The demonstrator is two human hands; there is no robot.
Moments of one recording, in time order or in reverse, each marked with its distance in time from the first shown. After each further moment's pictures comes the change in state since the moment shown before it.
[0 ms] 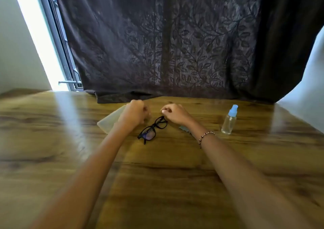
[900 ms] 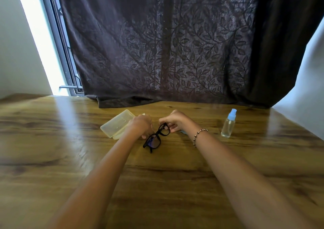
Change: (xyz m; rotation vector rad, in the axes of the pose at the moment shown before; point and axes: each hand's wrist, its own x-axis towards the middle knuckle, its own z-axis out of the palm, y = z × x) left_hand -0.007 0.000 0.021 0.188 -0.346 -0.105; right_hand 0.002 -0.029 0.001 0.313 -0.127 0.536
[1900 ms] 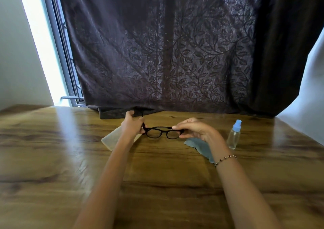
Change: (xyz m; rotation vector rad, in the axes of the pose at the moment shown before) left_hand 0.006 -0.026 -0.016 -1.233 0.385 -0.148; right_hand -0.019 0.027 -0.050 0.417 -0.198 -0.178
